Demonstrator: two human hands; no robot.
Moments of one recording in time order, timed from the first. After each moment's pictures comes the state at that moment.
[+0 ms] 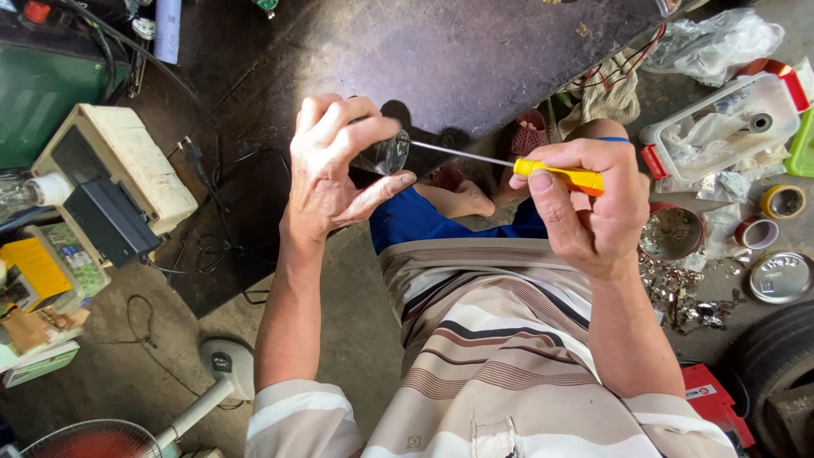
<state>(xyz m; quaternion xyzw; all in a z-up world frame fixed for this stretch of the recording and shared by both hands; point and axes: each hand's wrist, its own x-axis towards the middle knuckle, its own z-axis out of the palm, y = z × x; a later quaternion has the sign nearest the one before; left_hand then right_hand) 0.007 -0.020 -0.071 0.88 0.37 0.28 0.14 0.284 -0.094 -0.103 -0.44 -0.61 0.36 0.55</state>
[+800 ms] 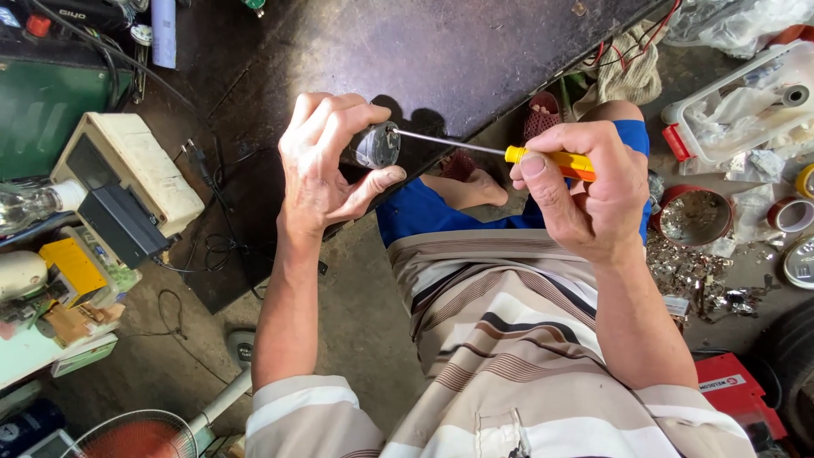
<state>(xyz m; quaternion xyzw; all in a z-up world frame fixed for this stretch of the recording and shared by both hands) 0.013 -0.019 -0.064 0.88 0.38 0.25 0.12 0.287 -0.088 -0.109 -0.44 -0.62 0.37 0.54</state>
